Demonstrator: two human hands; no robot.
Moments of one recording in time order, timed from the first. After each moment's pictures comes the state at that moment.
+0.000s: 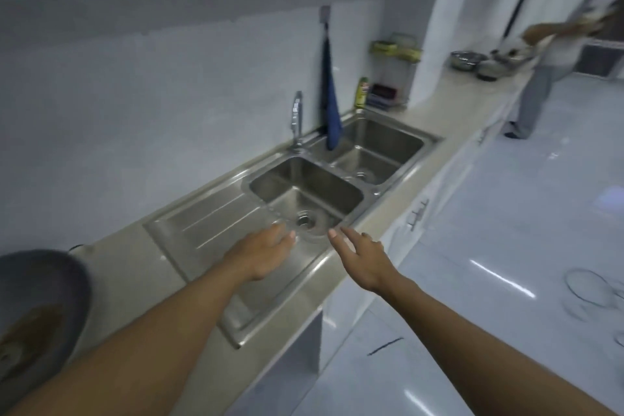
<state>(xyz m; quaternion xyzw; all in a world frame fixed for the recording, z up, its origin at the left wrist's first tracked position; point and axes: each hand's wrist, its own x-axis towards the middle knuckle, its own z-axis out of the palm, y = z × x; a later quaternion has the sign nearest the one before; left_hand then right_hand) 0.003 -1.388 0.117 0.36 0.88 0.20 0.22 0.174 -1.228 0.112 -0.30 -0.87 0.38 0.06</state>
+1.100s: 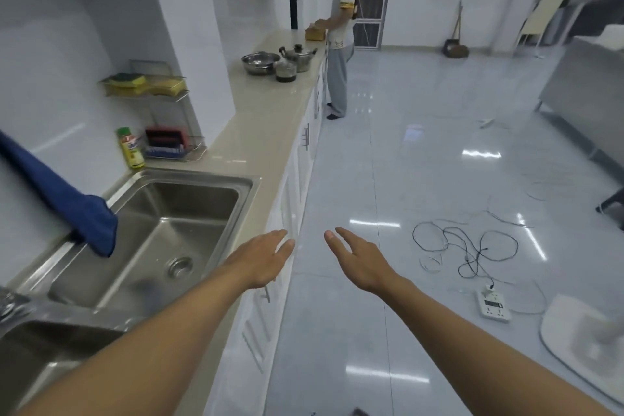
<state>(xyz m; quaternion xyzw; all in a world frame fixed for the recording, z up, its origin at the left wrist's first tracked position) 0.061 -0.787 0.099 0.62 0.74 0.09 0.26 0.287 -0.746 0.098 -0.54 -0.72 0.40 0.17</state>
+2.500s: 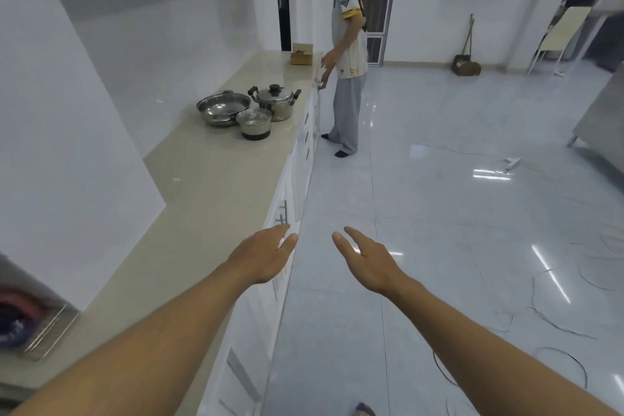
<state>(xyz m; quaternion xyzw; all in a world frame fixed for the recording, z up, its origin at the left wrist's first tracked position) 0.008 -0.118 0.114 0.64 0.73 0.11 0.23 0.244 -0.082 0.110 -0.55 -0.71 0.41 0.18</state>
